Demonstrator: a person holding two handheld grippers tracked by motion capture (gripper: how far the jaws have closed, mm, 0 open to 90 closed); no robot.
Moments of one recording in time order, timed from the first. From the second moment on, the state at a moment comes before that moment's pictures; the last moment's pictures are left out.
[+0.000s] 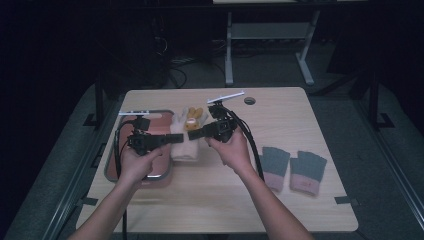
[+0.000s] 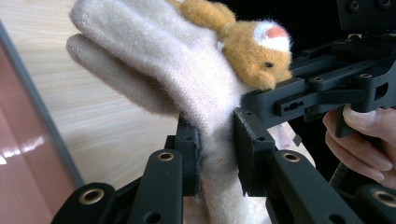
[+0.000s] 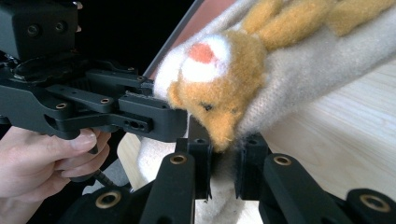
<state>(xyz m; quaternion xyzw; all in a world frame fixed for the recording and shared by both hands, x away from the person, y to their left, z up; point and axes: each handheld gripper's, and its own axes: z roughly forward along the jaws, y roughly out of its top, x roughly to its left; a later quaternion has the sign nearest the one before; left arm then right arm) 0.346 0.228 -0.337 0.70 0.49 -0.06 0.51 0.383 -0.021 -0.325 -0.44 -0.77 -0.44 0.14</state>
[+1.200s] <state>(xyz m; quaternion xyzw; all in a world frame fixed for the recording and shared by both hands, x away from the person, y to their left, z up) 0.338 0.297 -0.328 0.69 0.52 -0.03 0.51 0.397 0.051 -0.320 -0.40 -0.78 -0.45 0.16</state>
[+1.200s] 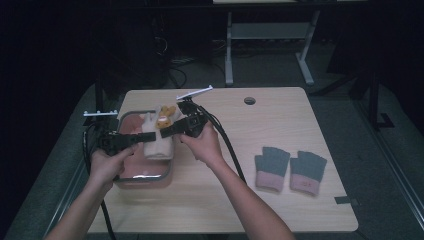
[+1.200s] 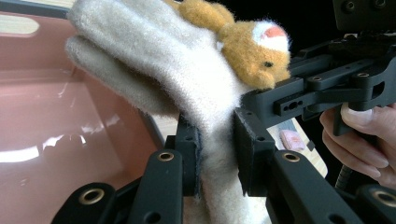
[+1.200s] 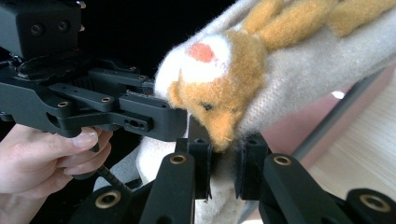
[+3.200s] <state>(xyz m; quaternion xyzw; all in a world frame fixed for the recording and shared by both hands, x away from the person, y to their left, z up) 0.353 0.340 -0.377 0.69 0.57 -0.06 0.43 0.419 0.109 -0.386 -0.42 -0.79 -0.40 0.22</state>
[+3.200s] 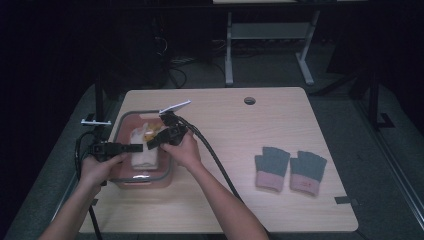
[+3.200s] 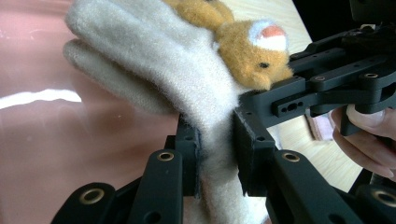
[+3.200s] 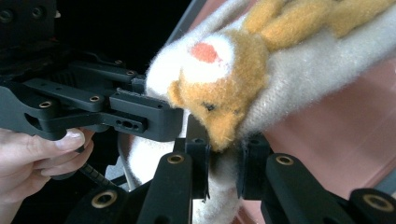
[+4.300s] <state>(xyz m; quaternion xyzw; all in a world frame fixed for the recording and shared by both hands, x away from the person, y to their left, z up) 0.358 0.334 -0.398 0.73 0.60 -0.02 0.32 0.417 0.103 -0.378 -0.42 -0.82 -0.36 0.17</state>
